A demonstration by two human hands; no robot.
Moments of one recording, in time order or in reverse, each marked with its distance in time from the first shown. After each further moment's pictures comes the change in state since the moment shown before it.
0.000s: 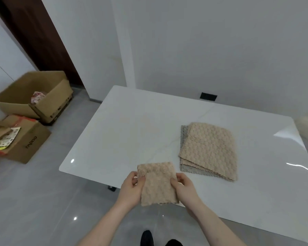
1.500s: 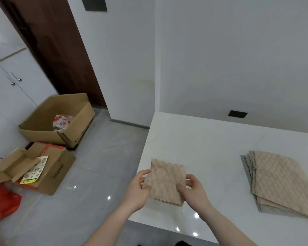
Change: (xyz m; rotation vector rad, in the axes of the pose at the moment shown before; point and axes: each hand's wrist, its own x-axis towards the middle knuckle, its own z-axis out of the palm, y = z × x) left_hand 0.175 0.060 -0.343 0.220 -0.096 0.071; right_hand 0.084 -0.179 0.307 0.021 0.065 -0.037
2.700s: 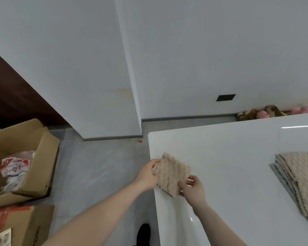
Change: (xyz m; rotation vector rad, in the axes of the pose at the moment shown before) left_hand 0.402 0.076 -0.062 0.451 -0.418 0.147; right_hand 0.285 -0.071 0.119 0.315 0.428 0.272
